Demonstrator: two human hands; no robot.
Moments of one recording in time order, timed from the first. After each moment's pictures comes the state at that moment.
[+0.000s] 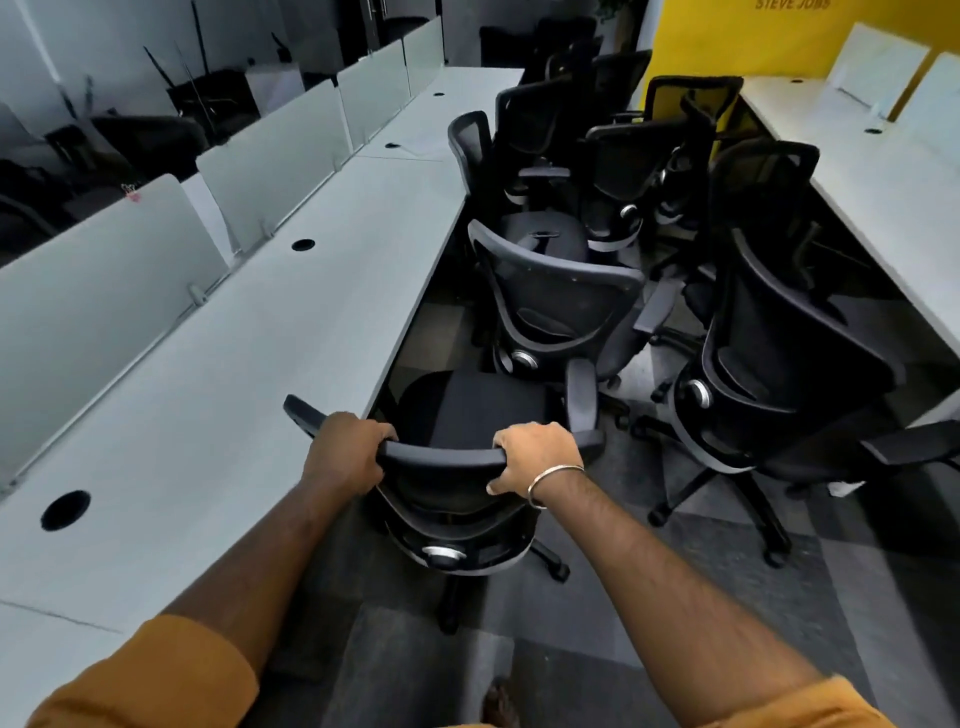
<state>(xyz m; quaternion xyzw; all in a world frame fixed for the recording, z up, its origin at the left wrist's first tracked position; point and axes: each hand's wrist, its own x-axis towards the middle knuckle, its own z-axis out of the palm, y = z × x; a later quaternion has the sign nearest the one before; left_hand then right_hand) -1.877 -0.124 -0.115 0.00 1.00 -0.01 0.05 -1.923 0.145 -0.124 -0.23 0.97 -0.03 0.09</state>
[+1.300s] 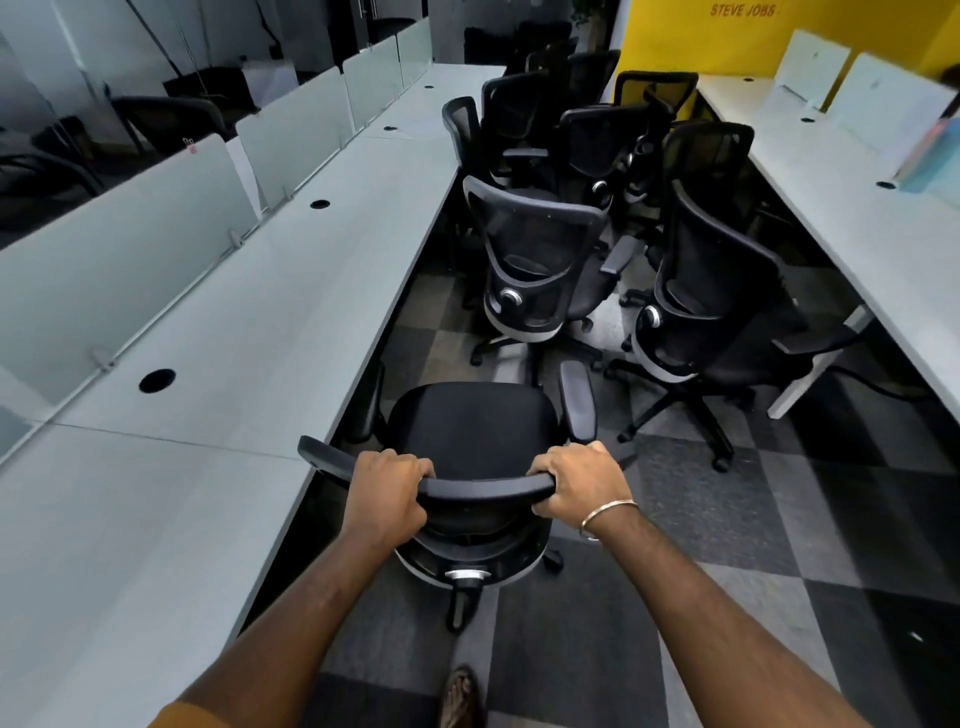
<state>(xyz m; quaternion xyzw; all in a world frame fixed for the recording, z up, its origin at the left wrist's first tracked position) -1.508 -0.038 -0.134 0.05 1.00 0.01 -0.01 -1.560 0.236 -0.130 -0.21 0.97 -0.06 0.06</state>
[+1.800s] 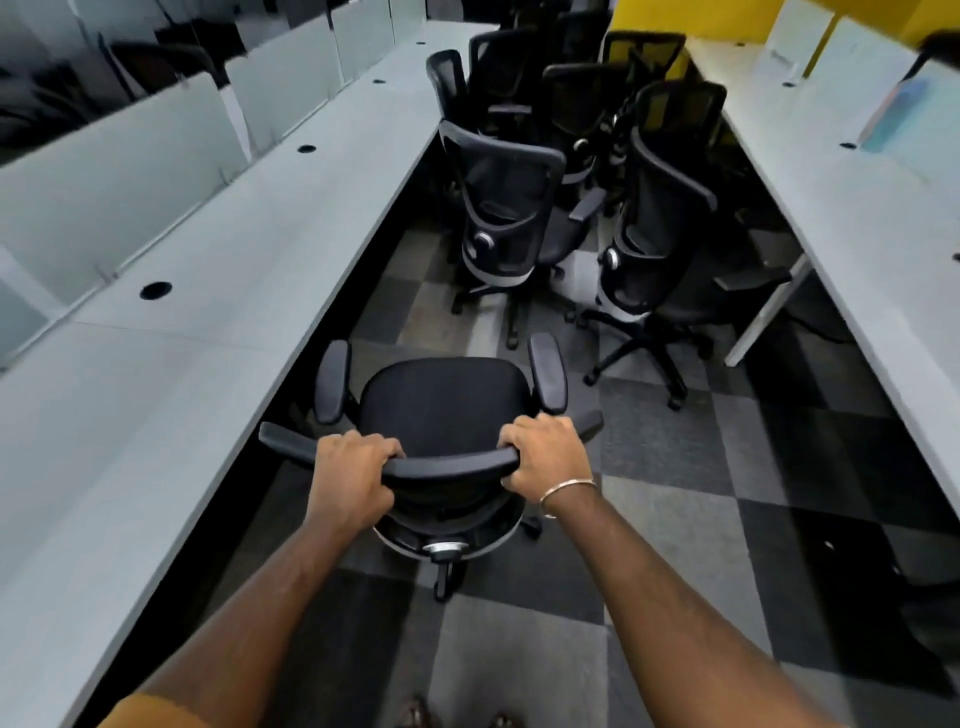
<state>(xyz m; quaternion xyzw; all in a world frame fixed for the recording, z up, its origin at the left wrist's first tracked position) -1.291 0.059 -0.146 0.01 1.00 0.02 -0.05 -1.359 0.325 -0.145 -0.20 0.97 -0.09 0.01</state>
